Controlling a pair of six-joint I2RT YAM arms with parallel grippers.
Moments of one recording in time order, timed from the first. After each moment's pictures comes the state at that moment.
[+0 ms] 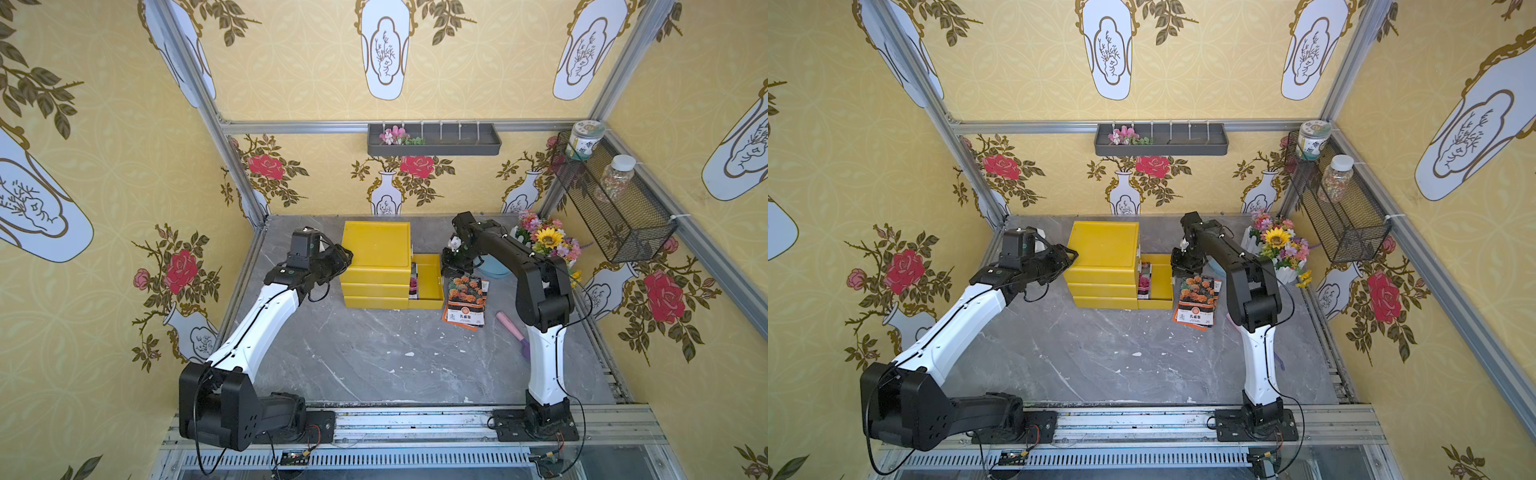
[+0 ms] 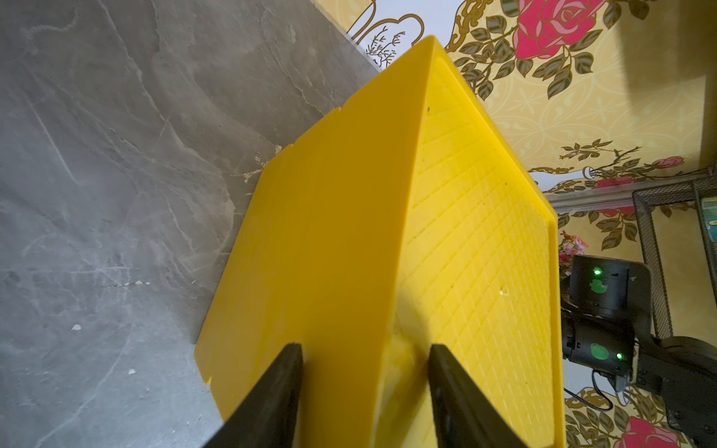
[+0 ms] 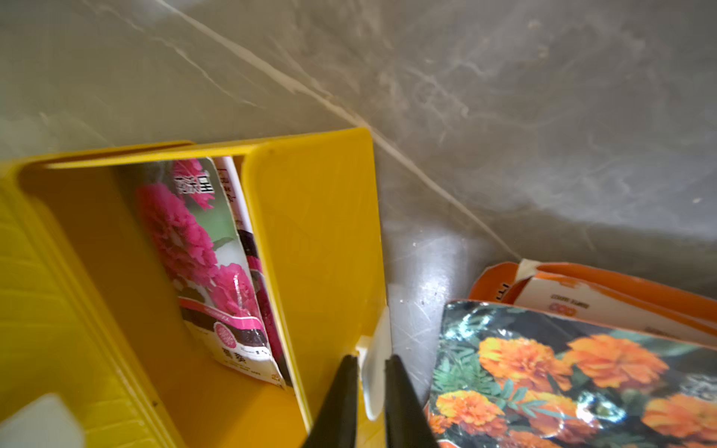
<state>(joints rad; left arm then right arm) -0.21 1.32 1.07 -0.46 0.23 -0.79 0.26 2.17 1.80 -0.98 -0.36 0.42</state>
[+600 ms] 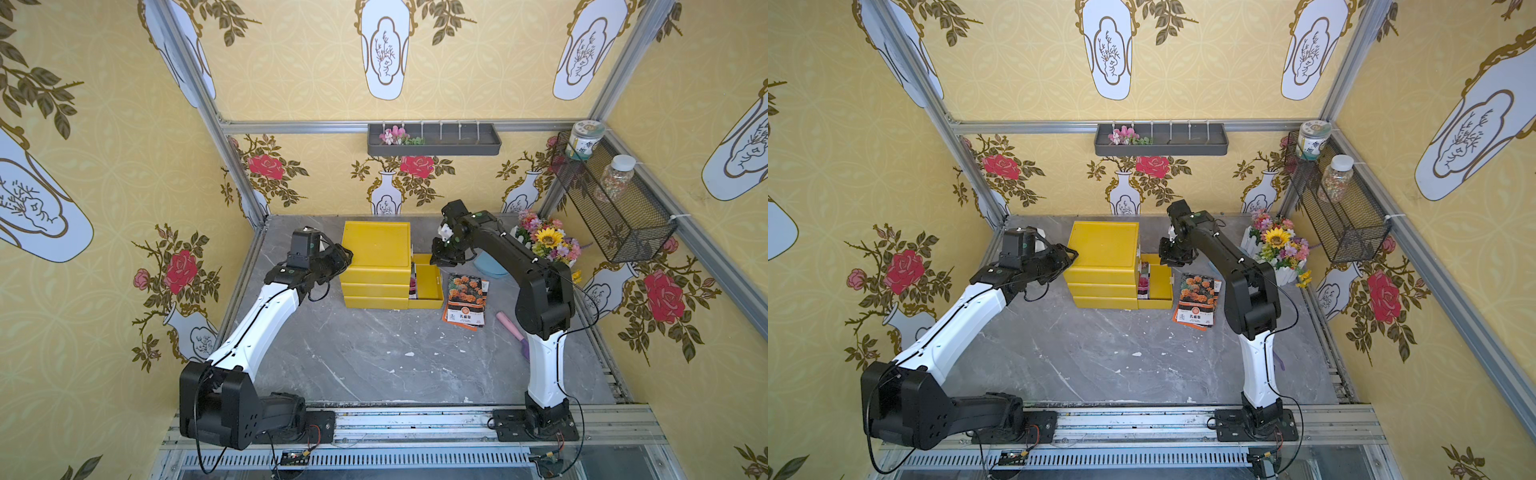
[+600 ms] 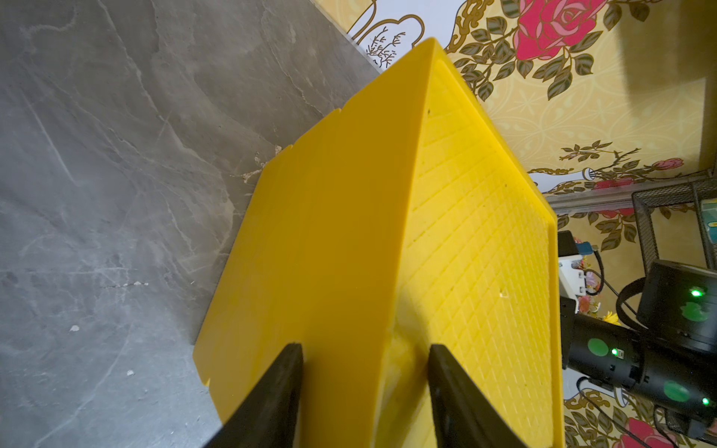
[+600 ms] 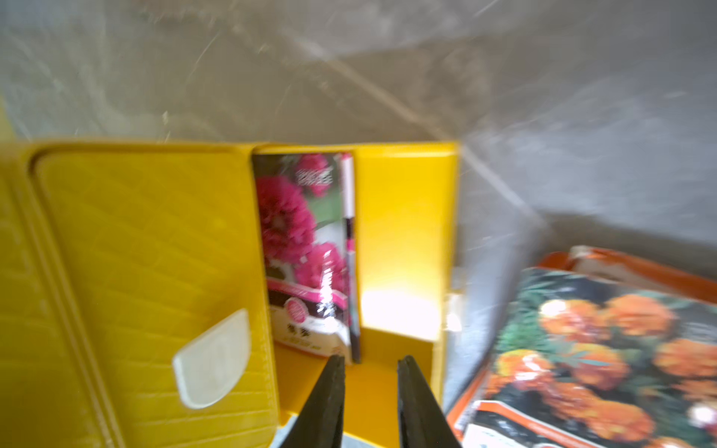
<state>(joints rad) -0.21 1.33 1.08 -0.45 0.23 -0.79 0.38 2.11 1.89 -1.01 -0.32 0.47</state>
